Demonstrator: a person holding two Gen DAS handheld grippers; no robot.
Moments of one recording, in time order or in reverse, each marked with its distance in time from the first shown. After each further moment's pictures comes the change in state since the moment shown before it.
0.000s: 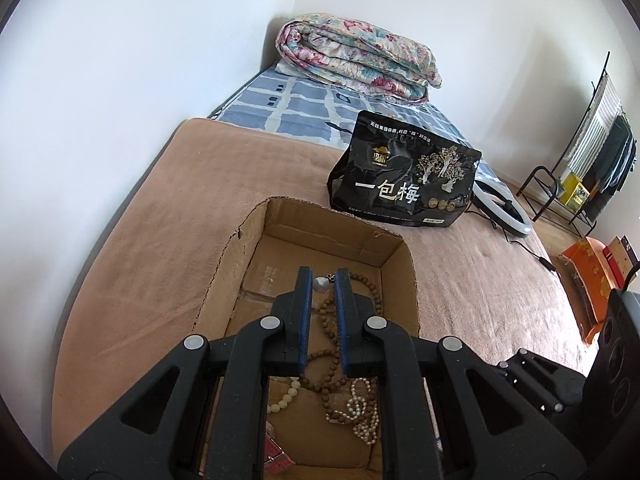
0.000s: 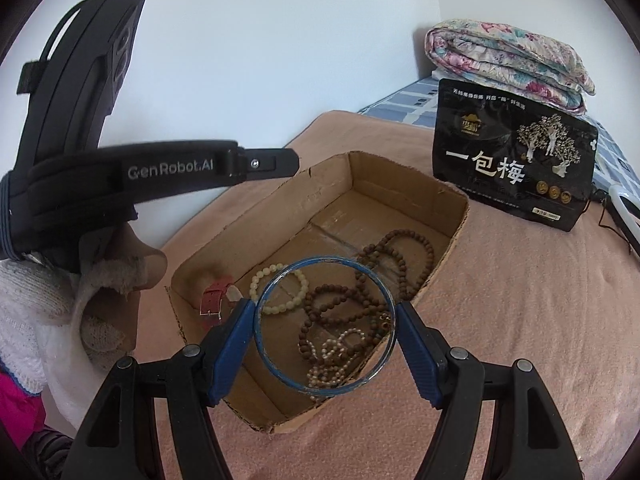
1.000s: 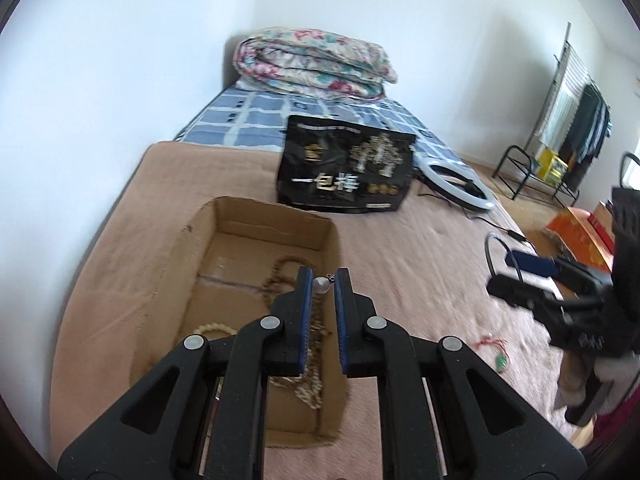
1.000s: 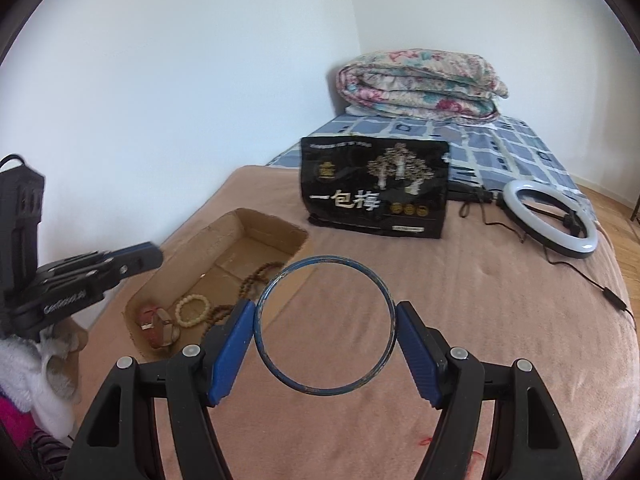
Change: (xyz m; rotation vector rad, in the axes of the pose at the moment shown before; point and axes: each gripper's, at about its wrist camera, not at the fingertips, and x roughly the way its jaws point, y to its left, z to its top) left arm -0.042 -0.054 -0.027 0.109 -0.035 -0.053; right arm -0.106 -0.089 -0.008 0.114 -0.133 -0.153
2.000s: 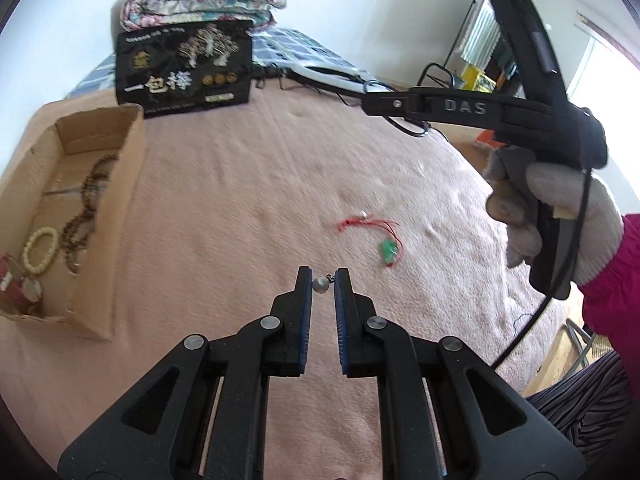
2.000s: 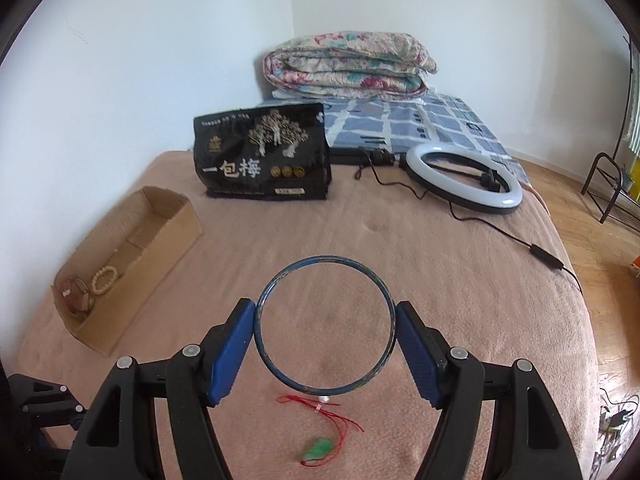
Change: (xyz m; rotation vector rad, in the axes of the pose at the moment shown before) left arm 0.019 -0.154 -0.115 0.189 0.208 -0.237; right arm -0.036 -0.108 -0.038 0.075 0.024 -0.209
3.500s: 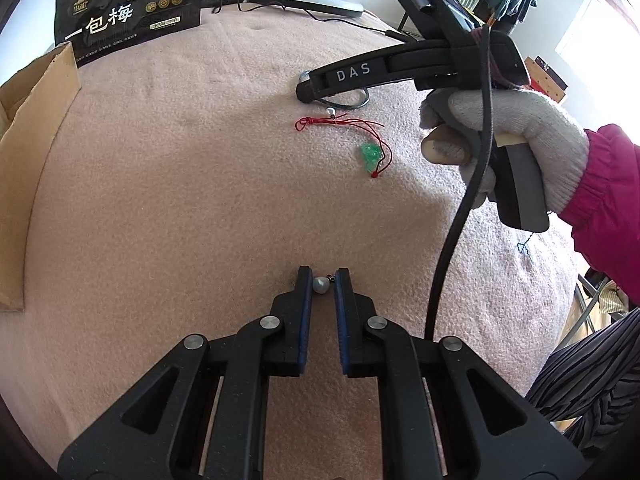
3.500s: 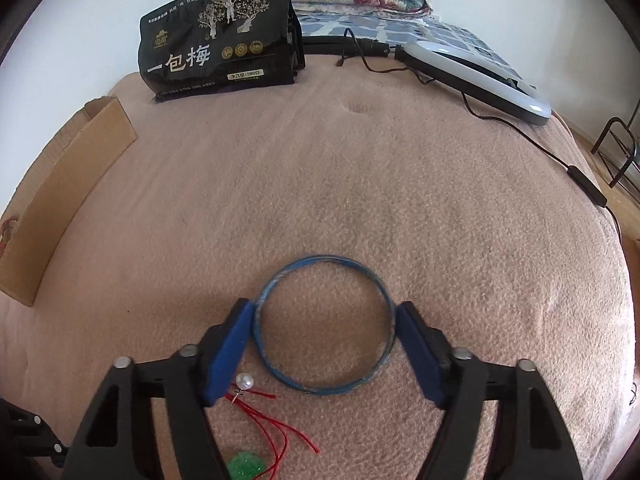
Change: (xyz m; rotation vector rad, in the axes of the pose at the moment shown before) left arm 0.078 -0.031 -0.041 0.078 0.216 -0.036; right arm 0.111 -0.043 -0.057 -0.007 0.272 -0.021
